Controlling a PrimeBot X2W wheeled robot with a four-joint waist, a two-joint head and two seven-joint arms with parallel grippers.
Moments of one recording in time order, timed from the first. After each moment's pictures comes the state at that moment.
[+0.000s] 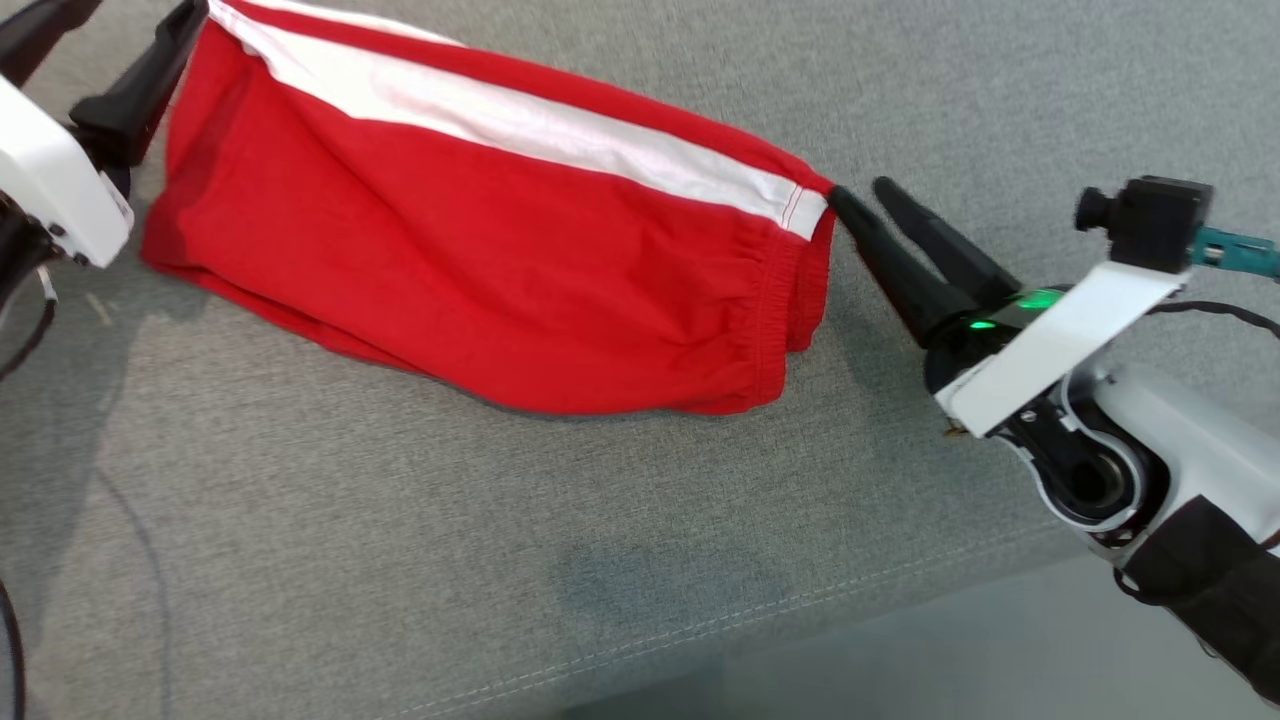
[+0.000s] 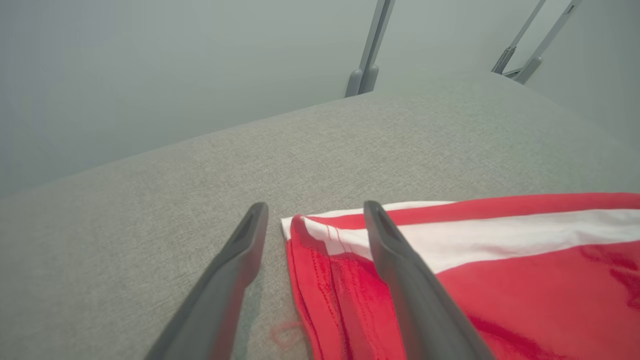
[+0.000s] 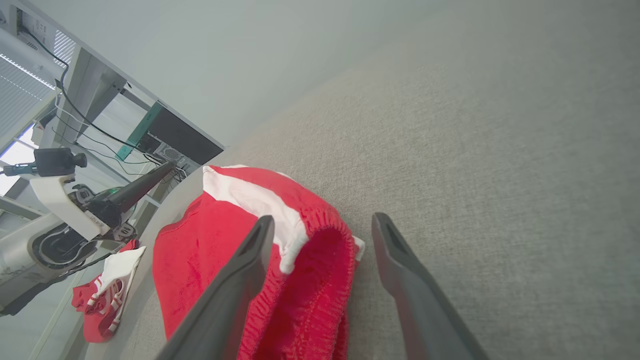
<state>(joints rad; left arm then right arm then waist) -1.27 0.80 -1.24 0.50 -1.28 -0.13 -0.11 -0.86 -0.50 0.98 0.22 1.43 0.13 -0.25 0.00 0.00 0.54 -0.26</state>
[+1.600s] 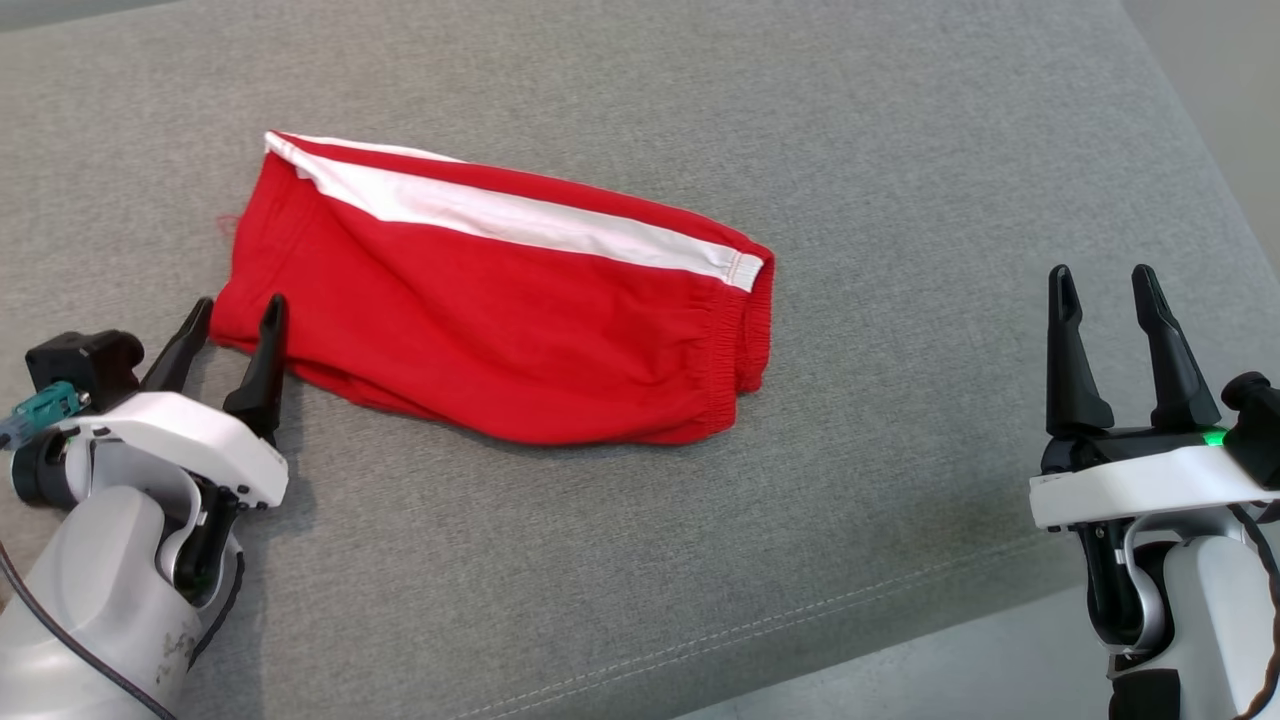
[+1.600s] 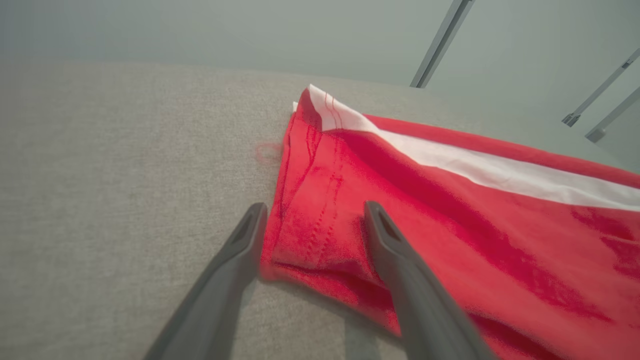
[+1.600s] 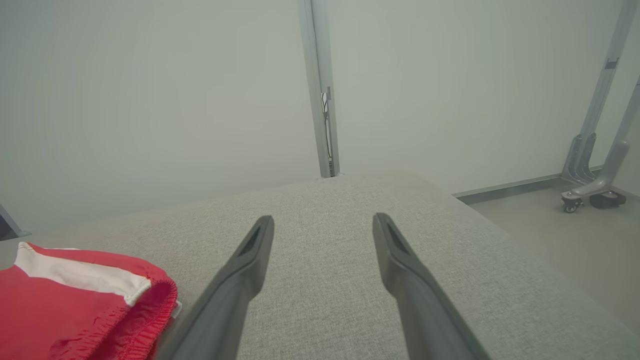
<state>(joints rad) -0.62 0.36 -0.40 0.78 -0.72 -0.13 -0.25 -0.32 -0.06 0.00 0.21 0.29 0.13 -0.25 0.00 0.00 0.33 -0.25</state>
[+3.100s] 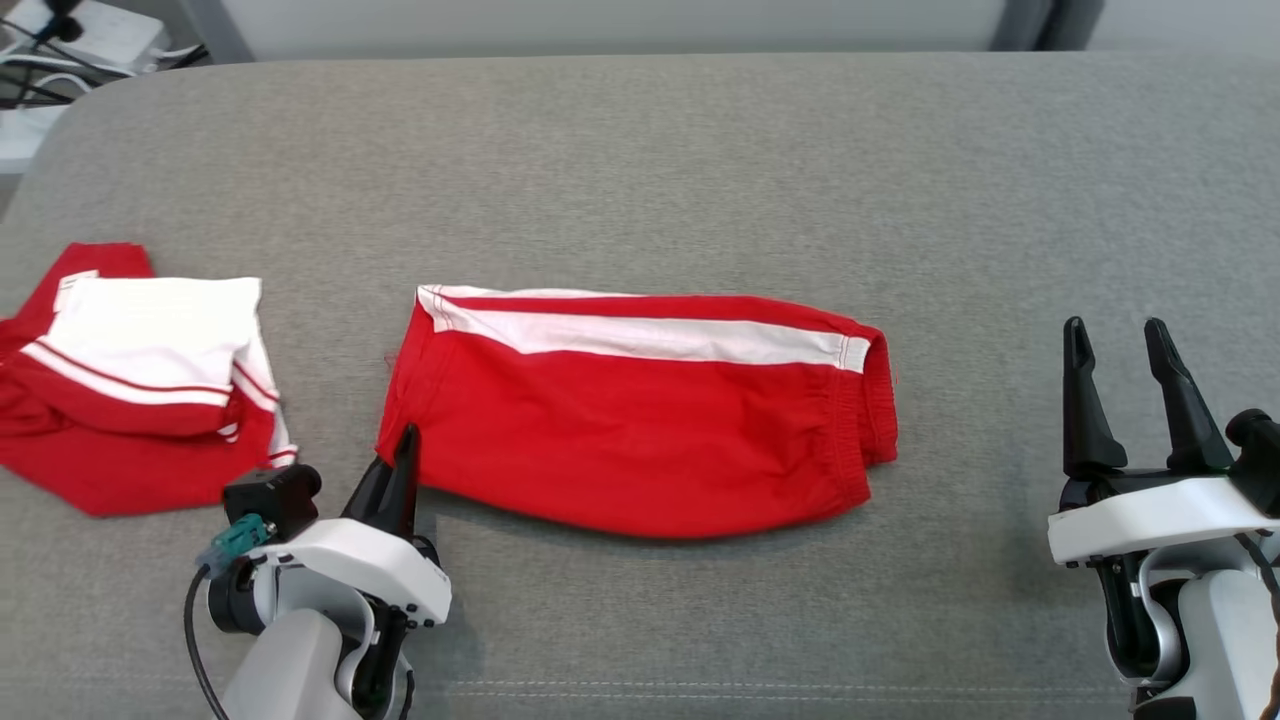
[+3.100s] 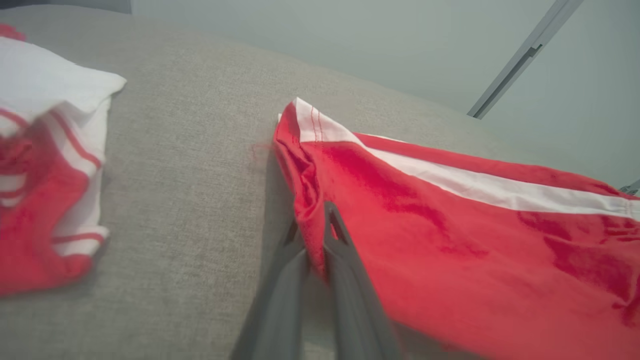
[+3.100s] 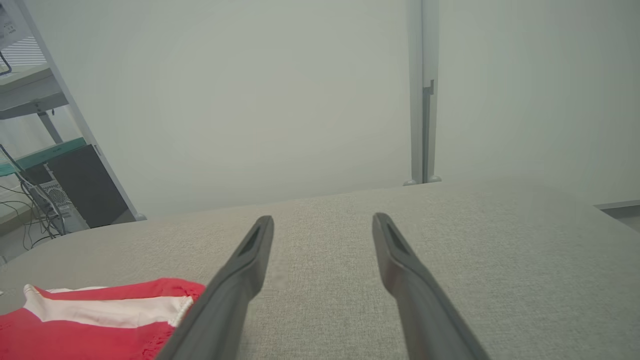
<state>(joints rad) -0.40 0.07 -0.18 0.75 -0.51 -0.12 -0.26 -0.28 -0.10 -0.02 0.28 0.29 0.13 -0.25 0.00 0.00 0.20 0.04</state>
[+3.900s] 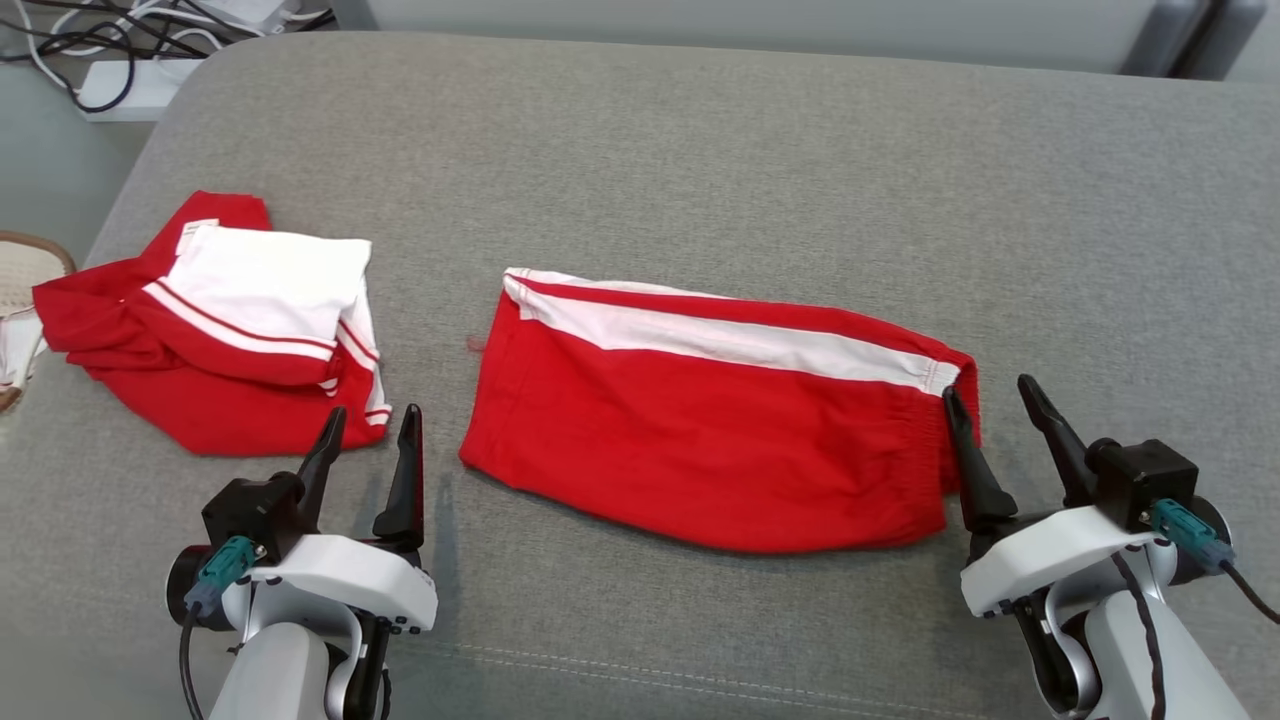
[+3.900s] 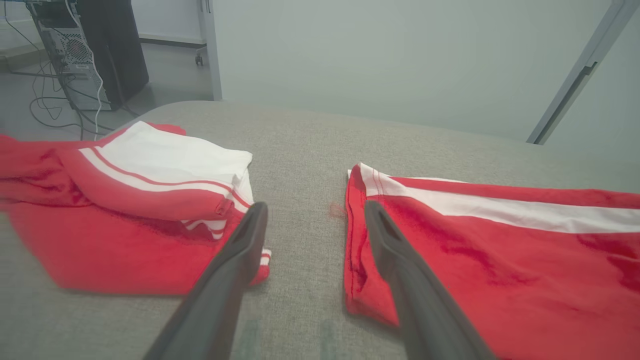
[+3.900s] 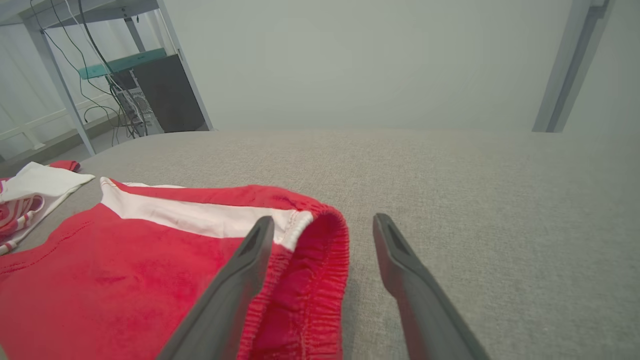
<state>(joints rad) -0.27 0.04 -0.04 0.48 -0.25 -0.08 -0.26 -0.30 -0.09 0.14 0.44 0.23 0.13 -0.25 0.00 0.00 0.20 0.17</state>
